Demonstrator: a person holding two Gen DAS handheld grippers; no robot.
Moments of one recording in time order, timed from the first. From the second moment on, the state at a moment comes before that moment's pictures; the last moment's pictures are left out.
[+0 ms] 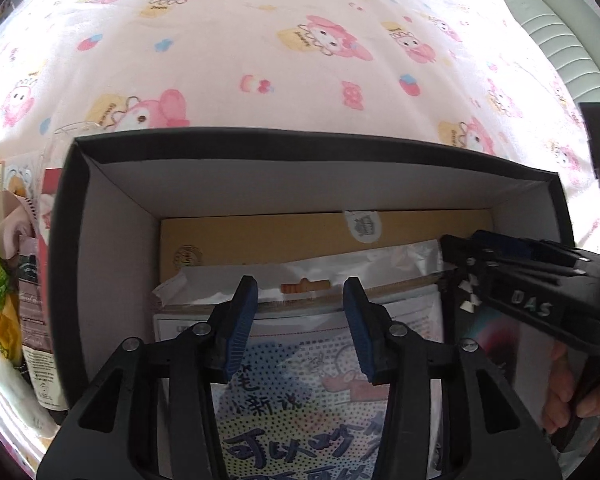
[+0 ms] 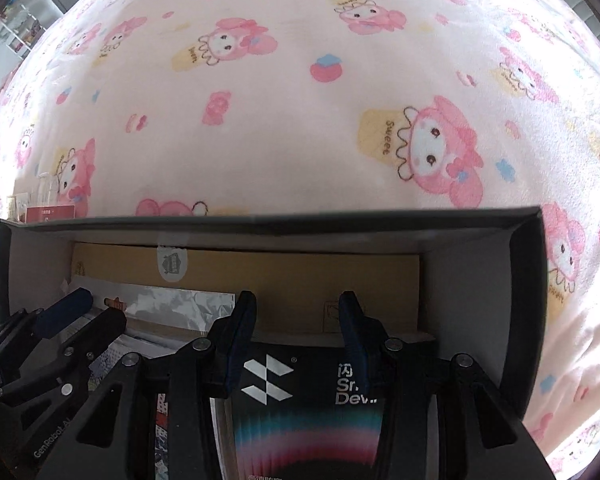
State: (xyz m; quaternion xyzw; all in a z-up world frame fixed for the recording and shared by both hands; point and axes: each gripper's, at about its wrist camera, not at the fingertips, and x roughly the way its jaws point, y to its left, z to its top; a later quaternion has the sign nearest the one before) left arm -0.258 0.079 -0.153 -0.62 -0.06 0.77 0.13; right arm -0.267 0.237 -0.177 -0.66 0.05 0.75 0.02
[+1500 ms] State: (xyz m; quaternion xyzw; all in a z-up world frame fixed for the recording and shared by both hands) left arm -0.041 0.036 -0.020 -0.49 -0.08 0.86 0.14; right arm -0.030 0.166 -0.035 -0.45 0.08 0.89 -0.06
